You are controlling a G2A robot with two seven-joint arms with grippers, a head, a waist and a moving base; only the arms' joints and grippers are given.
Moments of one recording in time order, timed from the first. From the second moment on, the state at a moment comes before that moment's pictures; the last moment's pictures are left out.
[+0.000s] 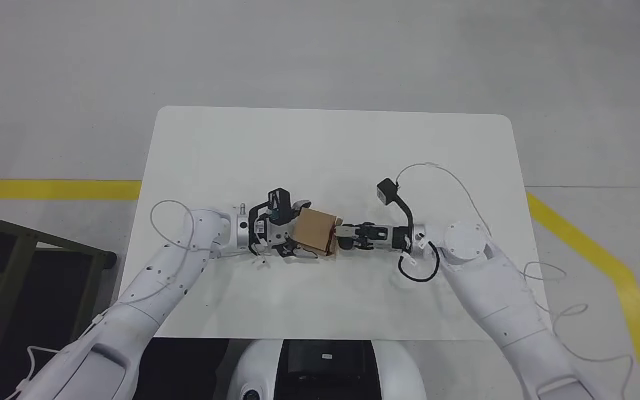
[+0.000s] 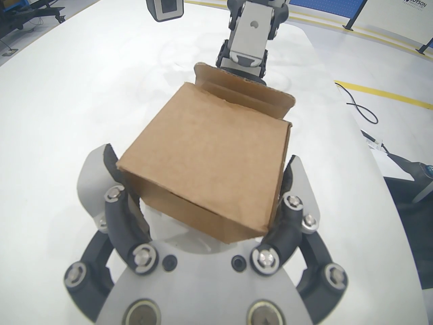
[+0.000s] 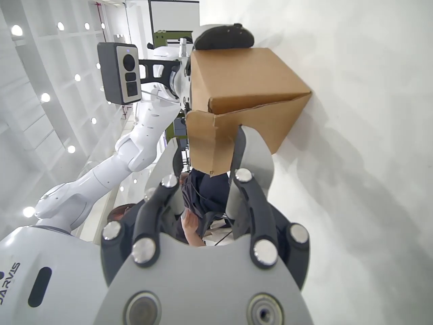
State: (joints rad) left arm 0.79 -1.12 -0.83 -1.02 1.52 -1.01 0.47; right arm -0.92 -1.20 1.01 -1.18 0.30 -0.27 1.06
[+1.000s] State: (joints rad) left arm 0.79 -1.12 -0.84 -1.02 1.52 -1.01 0.47; right arm -0.92 -1.19 1.00 -1.21 0.21 -0.23 1.06
